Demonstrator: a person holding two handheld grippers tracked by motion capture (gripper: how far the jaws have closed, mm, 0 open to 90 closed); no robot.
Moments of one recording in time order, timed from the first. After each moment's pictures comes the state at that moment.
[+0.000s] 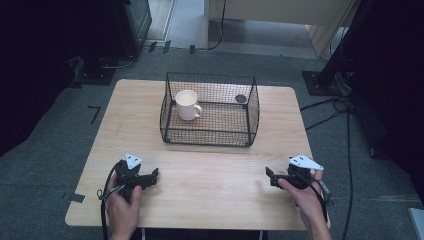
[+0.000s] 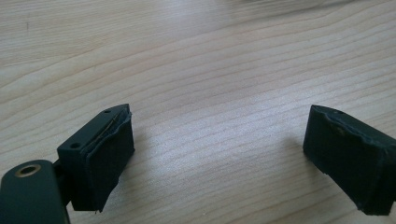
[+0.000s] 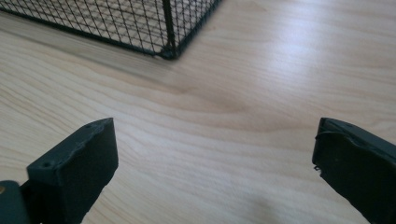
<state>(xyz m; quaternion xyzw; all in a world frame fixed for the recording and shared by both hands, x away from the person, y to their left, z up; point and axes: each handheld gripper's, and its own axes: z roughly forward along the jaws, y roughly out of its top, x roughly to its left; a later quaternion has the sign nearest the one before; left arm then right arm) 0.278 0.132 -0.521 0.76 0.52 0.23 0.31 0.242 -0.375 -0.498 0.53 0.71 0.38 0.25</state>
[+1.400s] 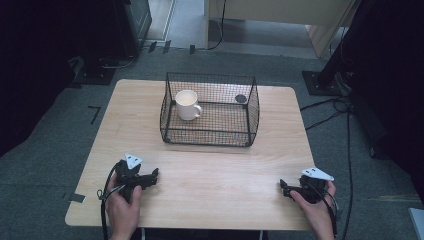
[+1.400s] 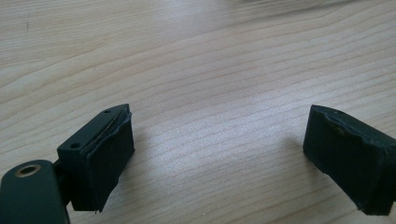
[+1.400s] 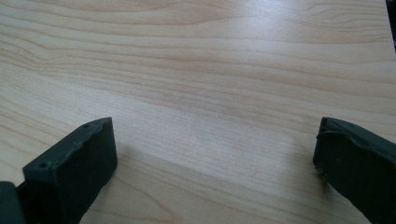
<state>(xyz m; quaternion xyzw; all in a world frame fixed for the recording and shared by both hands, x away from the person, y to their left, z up) 0.278 0.132 -0.521 0.76 0.52 0.23 0.31 0.219 -0.415 -0.530 0.59 0.71 0.31 0.24</state>
